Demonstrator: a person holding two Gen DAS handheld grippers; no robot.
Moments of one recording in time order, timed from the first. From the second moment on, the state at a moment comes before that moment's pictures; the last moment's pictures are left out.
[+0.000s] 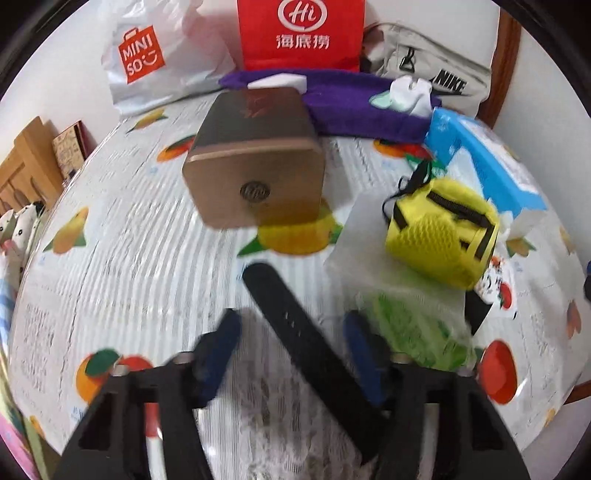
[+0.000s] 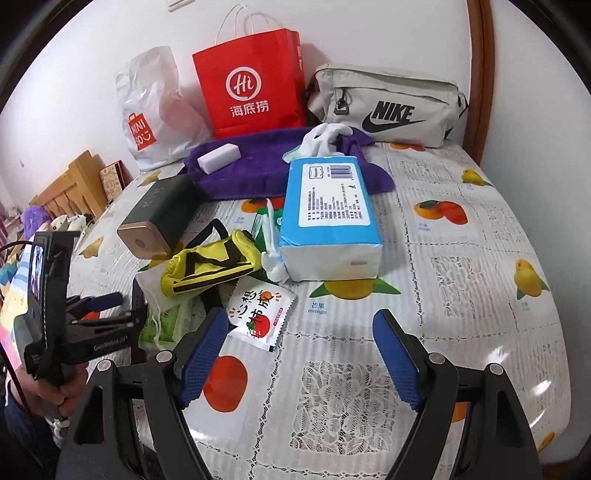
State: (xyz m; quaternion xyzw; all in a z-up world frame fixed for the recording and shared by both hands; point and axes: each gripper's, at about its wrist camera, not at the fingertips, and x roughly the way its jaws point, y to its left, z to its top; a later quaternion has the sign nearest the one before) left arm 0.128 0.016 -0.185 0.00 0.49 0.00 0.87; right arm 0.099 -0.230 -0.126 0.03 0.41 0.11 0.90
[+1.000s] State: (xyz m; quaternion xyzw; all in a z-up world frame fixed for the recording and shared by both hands) left arm 0.103 0.013 -0.185 0.01 0.49 -0.01 0.87; right arm 0.087 -0.225 -0.137 0.05 0.42 0.13 0.89
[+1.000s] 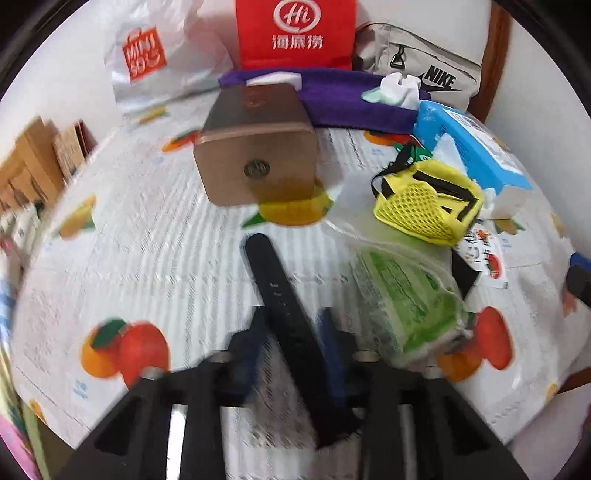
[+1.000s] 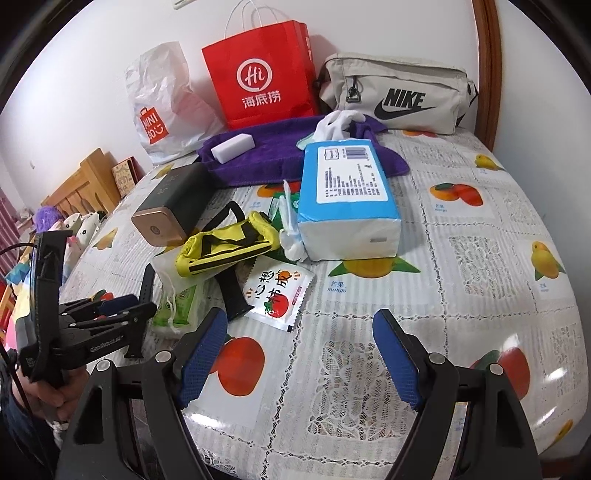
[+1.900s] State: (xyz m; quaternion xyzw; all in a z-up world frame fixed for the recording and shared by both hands) left arm 0.104 0.051 -0.177 -0.01 0.47 0.00 0.88; right arm 0.101 -0.190 -0.141 0.06 0.43 0.19 0.88
